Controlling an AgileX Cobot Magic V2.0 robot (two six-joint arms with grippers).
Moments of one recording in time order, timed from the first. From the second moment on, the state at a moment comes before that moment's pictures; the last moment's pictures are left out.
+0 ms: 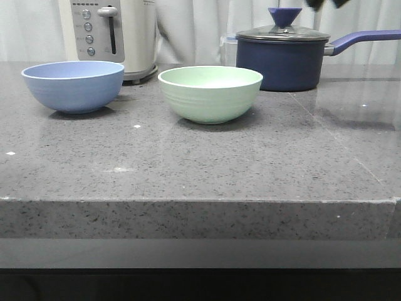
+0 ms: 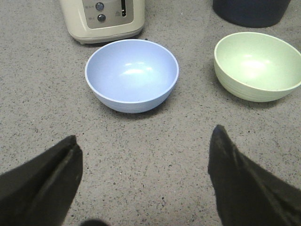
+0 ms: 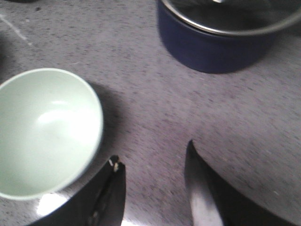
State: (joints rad) left arm -0.35 0.76 -0.78 -0.03 0.59 0.04; right arm 0.24 1.47 -1.39 0.15 0.77 -0.02
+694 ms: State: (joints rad) left arm -0.35 0.76 -0.78 -0.03 0.59 0.04; right arm 0.19 1.34 -1.07 0.45 0.64 -0.39
